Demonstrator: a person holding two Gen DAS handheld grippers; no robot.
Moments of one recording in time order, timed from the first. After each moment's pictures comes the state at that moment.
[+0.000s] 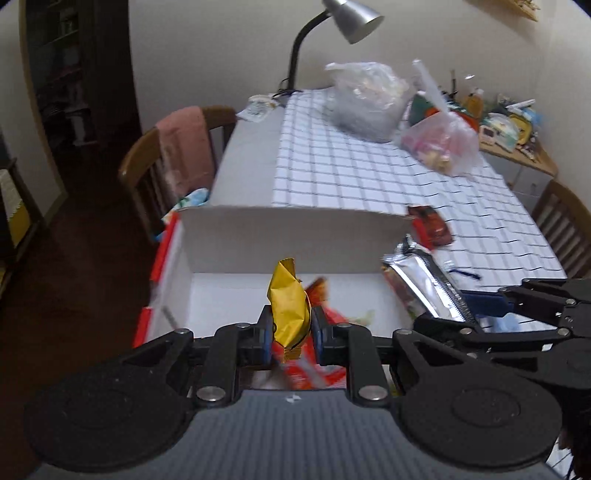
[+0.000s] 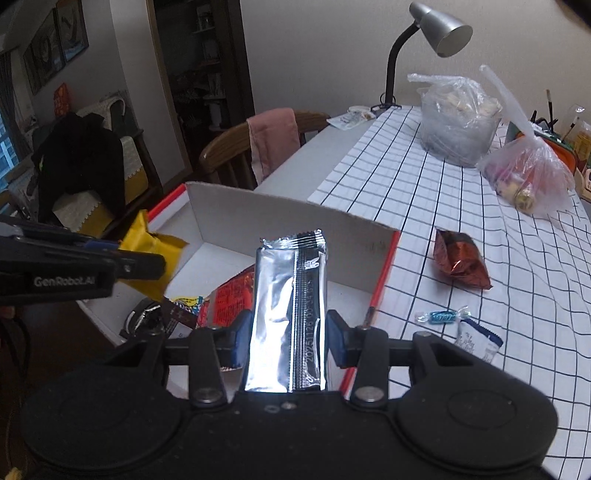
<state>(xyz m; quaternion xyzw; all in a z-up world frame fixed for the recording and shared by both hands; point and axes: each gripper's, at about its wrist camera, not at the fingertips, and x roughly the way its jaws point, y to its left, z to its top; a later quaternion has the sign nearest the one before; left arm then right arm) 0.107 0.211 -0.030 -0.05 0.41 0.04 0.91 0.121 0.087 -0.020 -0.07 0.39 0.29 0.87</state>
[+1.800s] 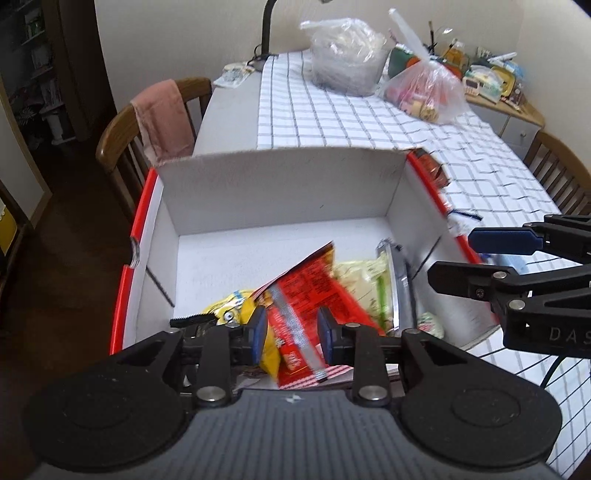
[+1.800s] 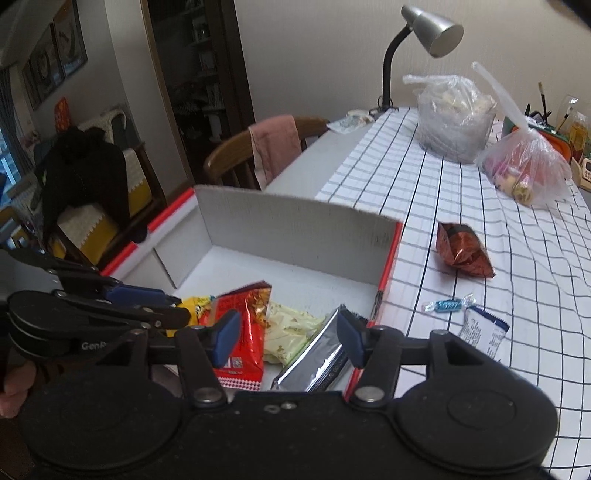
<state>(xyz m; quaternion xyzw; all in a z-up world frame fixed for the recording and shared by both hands) 0.098 0.199 -0.058 -0.02 0.45 -0.01 0.89 0.100 0.072 -0.013 -0.04 0.37 0.30 0.88</state>
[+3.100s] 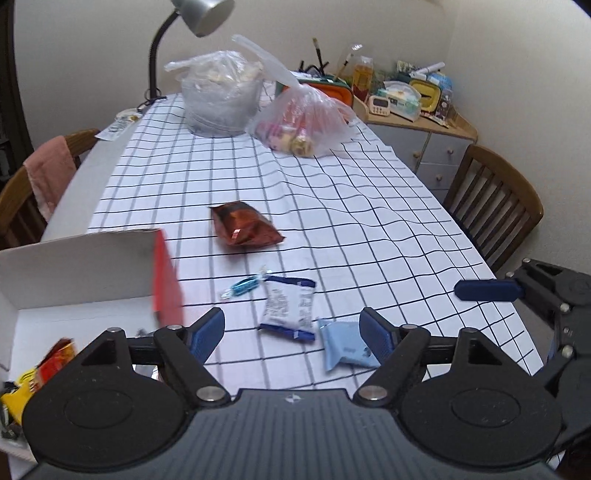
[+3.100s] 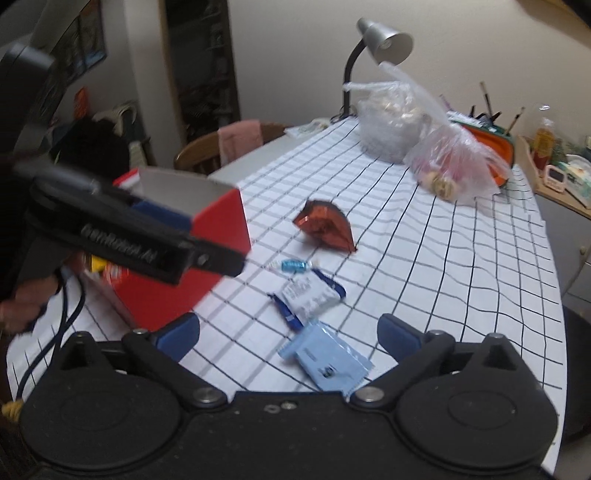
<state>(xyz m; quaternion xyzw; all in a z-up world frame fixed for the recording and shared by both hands) 0.168 -0.023 -0.042 -0.02 0.41 -0.08 0.91 0.128 -0.142 -0.031 -0.08 0.35 0.34 0.87</state>
